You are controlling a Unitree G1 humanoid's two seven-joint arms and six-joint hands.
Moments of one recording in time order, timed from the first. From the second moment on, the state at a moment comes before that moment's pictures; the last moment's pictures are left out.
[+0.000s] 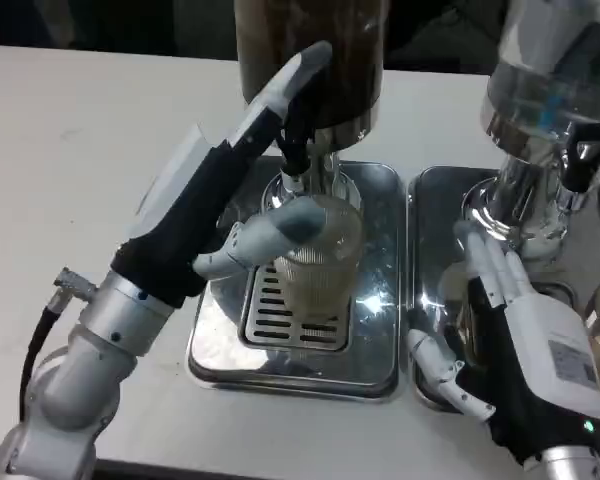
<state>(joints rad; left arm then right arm) -0.29 0.32 -0.11 0.45 0.12 -0.86 -0.18 0.23 -0.21 0.28 -0.05 -0.80 -0.02 -0.38</state>
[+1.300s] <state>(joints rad) -0.28 0.33 -0.18 0.41 0.22 -0.86 -0.17 0.18 -0.21 0.24 0.00 -0.53 -0.13 -0.25</state>
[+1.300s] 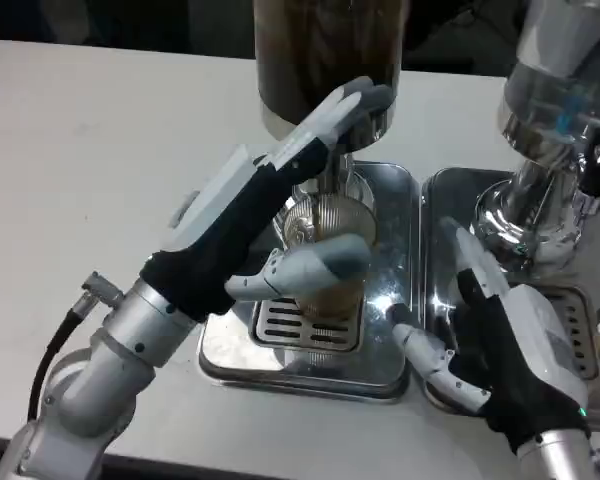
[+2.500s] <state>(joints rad) -0.29 0.34 -0.18 0.40 0.23 -0.86 -0.16 -0.10 -0.13 0.23 0.38 -0.33 -0.27 -0.13</state>
